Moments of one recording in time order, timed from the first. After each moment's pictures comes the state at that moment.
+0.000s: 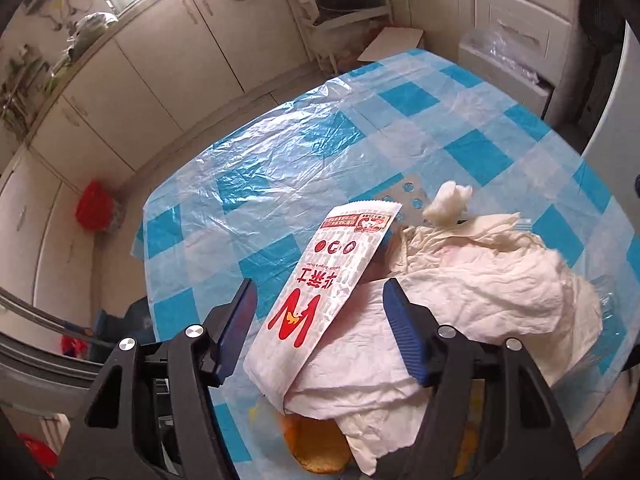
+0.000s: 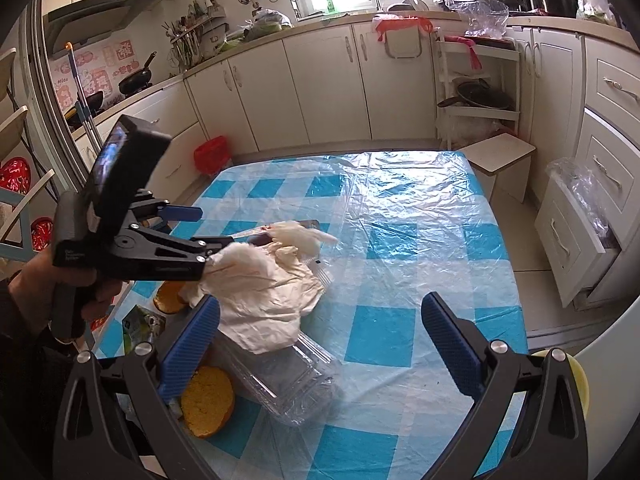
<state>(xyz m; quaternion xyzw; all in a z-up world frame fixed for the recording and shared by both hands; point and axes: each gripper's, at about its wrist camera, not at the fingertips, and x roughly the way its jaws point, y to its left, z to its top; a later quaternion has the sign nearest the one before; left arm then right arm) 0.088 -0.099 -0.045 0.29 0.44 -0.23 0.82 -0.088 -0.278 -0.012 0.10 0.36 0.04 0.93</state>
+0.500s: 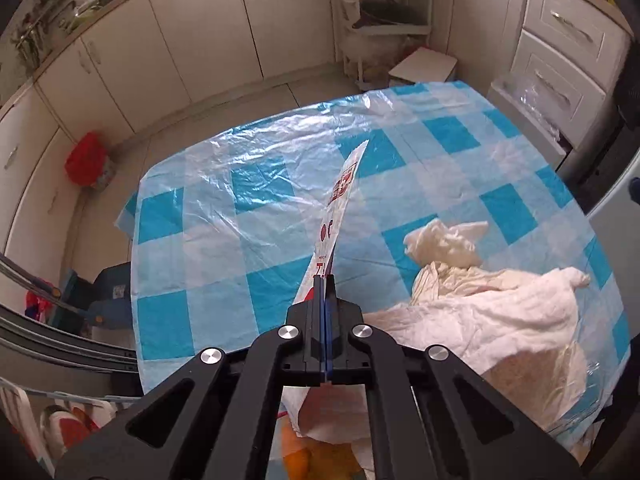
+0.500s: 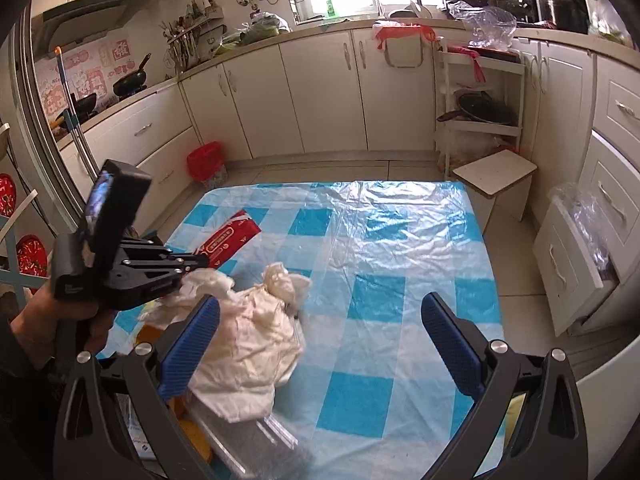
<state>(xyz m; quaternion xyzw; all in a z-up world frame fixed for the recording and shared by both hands) 0.133 -0.076 -0.039 0.16 0.47 -0.21 0.84 -0.007 -0.289 0.006 0.06 0.37 0.04 0.93</state>
